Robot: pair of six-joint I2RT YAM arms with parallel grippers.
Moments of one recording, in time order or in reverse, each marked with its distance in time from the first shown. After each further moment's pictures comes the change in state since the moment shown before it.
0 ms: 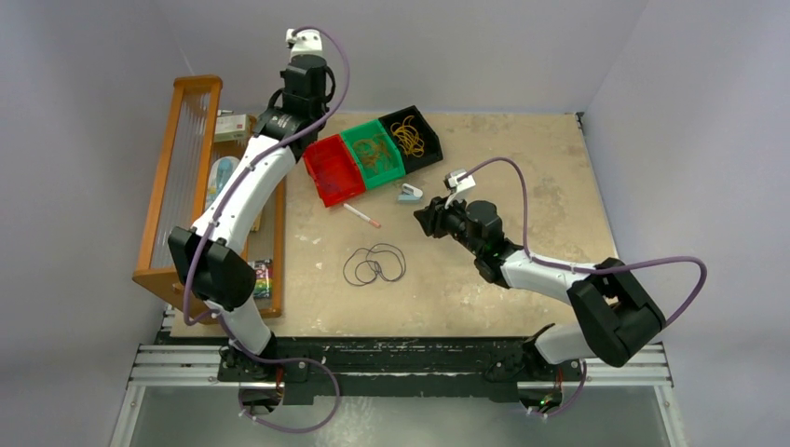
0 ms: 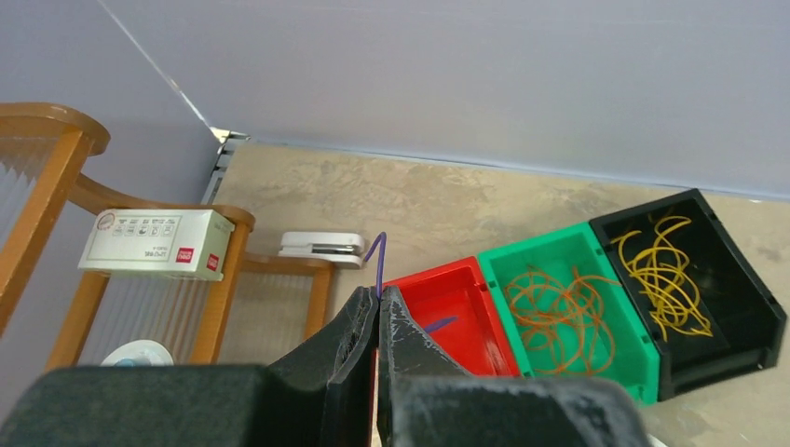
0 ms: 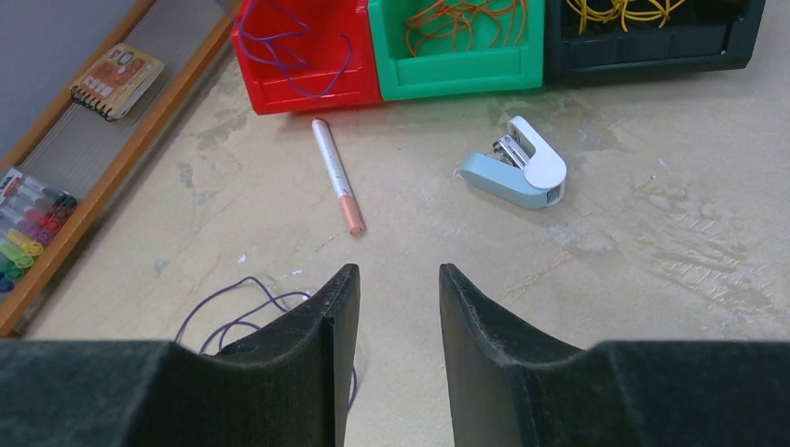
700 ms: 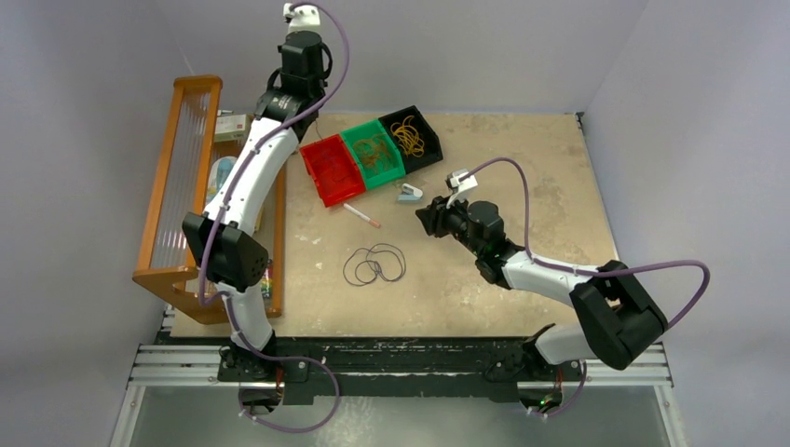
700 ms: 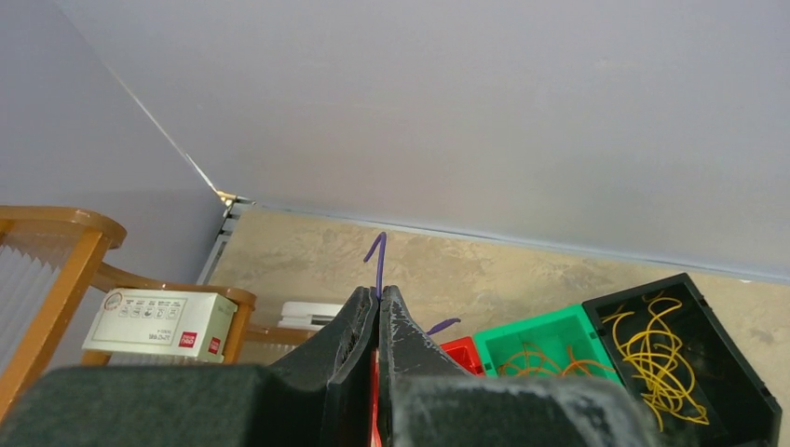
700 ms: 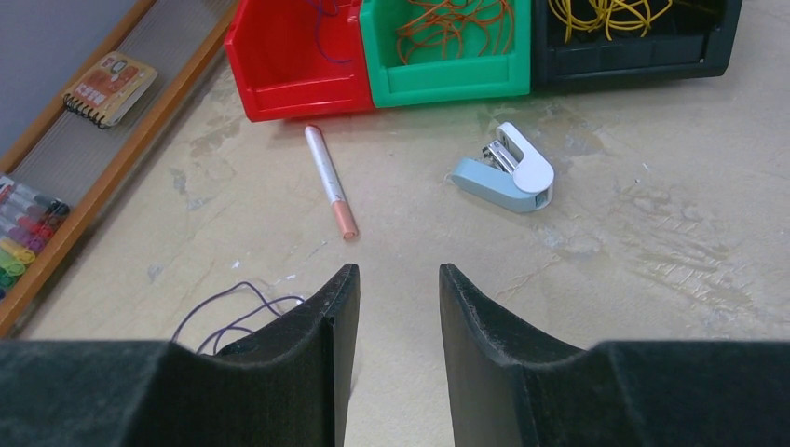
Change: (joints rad) left arm 0.049 0.157 0.241 0.041 0.014 0.061; right arm 0.000 -0.016 -0.006 -0.001 0.018 -0.005
